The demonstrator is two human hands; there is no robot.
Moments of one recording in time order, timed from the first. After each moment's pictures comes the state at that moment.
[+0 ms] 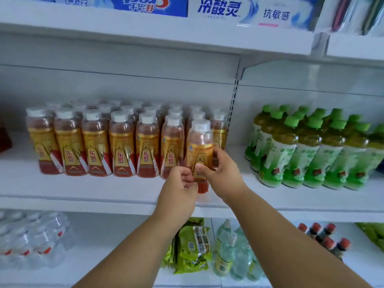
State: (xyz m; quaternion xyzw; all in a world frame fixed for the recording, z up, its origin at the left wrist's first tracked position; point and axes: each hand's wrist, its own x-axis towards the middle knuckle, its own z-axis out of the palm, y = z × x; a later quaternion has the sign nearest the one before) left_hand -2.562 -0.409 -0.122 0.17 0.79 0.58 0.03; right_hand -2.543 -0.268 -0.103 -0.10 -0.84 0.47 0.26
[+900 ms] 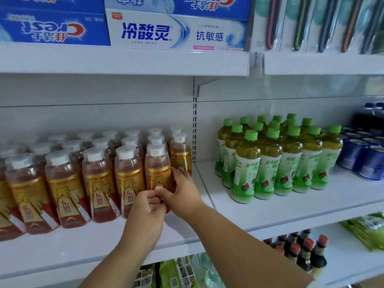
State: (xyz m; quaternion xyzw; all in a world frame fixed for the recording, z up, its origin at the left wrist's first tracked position) left_hand -2.617 -0.368 -0.130 0.16 0.78 0.60 0.06; right_hand -2.601 -0.245 -0.117 -0.14 -0.87 0.42 0.23
